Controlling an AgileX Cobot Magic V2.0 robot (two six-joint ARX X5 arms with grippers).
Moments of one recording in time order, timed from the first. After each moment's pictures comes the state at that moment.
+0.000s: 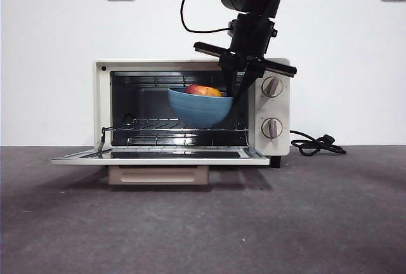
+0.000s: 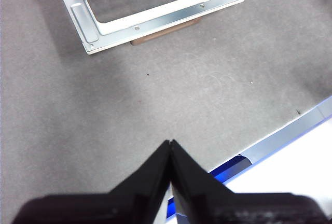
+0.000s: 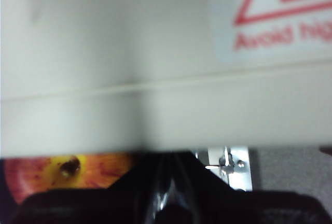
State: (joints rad) left arm -0.47 0.75 1.13 -1.24 0.09 -0.11; right arm 0.48 2.19 2.12 -1.00 -0.01 0.63
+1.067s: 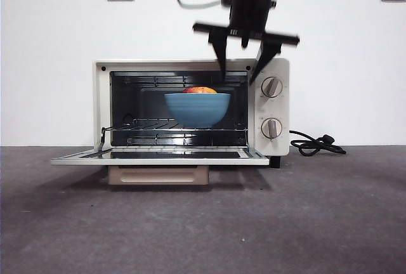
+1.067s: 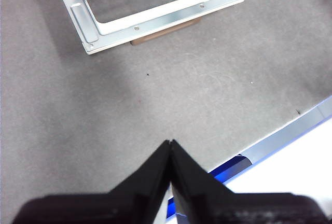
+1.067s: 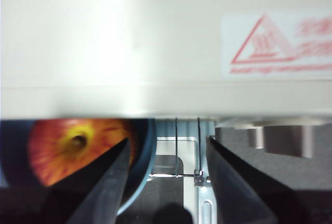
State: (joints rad) left arm -0.47 0.76 1.13 -1.24 0.08 -0.11; right arm 0.53 2.10 2.12 -1.00 0.18 0.49
